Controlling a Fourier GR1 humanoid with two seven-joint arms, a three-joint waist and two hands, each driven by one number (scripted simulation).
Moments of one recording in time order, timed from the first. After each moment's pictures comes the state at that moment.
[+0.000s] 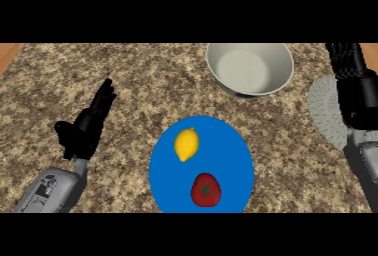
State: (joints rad) left arm -0.26 0.34 -0.27 -1.39 0.23 0.25 -0.02; right arm -0.41 -0.45 0.05 -1.43 -0.20 -0.16 -0.22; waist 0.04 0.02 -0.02
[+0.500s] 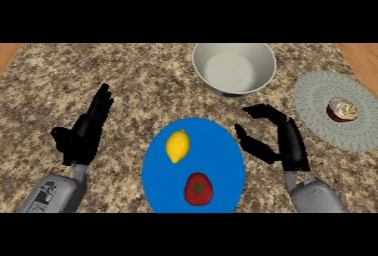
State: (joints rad) left arm -0.22 0.32 -0.25 -1.41 0.23 0.28 -0.02; right arm -0.23 -0.28 0.38 -1.49 0.13 -0.46 0.07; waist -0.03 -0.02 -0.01
